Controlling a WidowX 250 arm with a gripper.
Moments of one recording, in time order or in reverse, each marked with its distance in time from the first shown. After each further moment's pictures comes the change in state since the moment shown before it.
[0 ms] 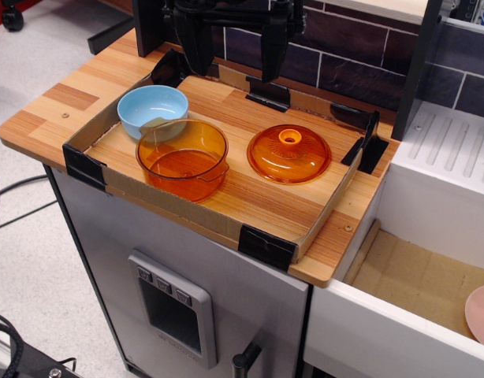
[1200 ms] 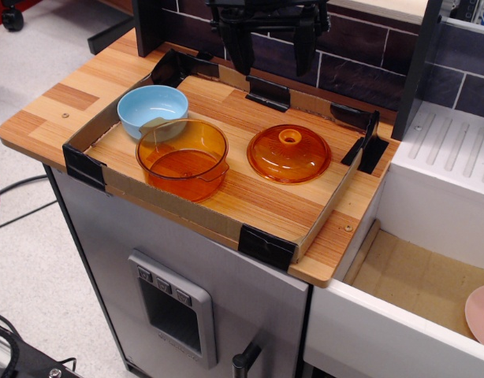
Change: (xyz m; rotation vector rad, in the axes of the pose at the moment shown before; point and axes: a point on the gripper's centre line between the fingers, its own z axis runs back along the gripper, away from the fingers) arm 0.066 -0.015 -0.044 -0.112 -0.010 -0.010
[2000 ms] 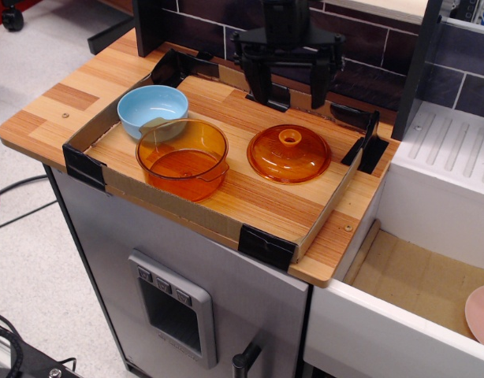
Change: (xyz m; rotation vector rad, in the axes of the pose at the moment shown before) arm 0.006 -0.011 -0.040 0.018 0.013 -0.042
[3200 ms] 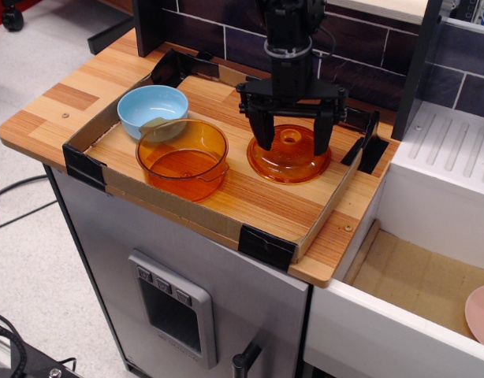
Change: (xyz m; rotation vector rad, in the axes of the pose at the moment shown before) arm -0.020 -0.002 -0.041 0.031 0.026 0.049
